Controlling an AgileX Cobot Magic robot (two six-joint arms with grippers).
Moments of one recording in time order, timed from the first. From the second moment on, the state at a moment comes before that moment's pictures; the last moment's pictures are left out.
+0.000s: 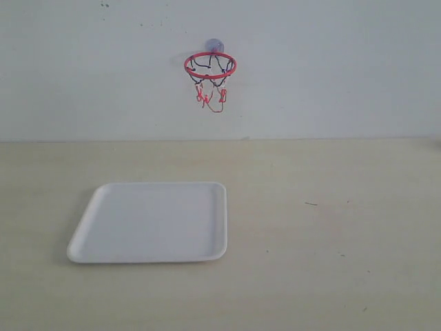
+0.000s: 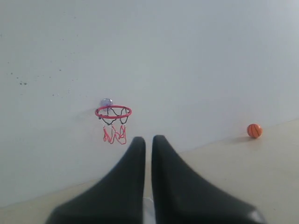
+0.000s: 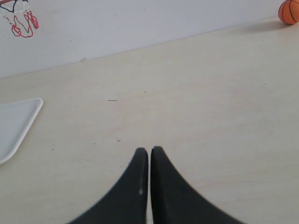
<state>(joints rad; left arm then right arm) 0.05 0.02 -0.10 -1.73 0.57 1.67 0.06 0.01 0.00 0.11 0.35 0.12</state>
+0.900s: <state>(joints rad) 0.05 0.00 -0.04 -0.26 0.34 -0.07 0.06 0.01 0.00 0.11 0.35 0.12</state>
